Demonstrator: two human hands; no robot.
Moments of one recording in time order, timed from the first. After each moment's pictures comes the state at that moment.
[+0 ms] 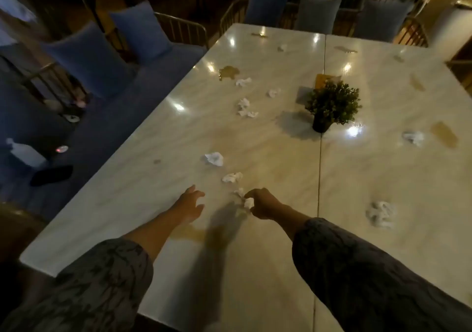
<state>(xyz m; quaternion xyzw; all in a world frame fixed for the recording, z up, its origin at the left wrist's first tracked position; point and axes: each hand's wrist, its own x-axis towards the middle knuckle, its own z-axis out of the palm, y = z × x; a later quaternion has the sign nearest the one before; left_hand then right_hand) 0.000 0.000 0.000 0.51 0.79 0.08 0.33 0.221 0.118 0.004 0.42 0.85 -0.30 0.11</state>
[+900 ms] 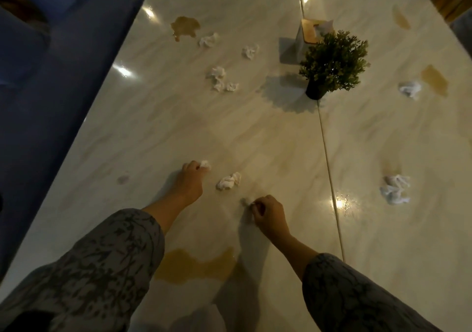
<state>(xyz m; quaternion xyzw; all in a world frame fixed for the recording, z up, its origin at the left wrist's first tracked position) -0.059 0.151 -0.072 0.66 0.72 0.03 0.20 0.193 0.115 -0.086 0.62 0.70 -0.33 -0.14</state>
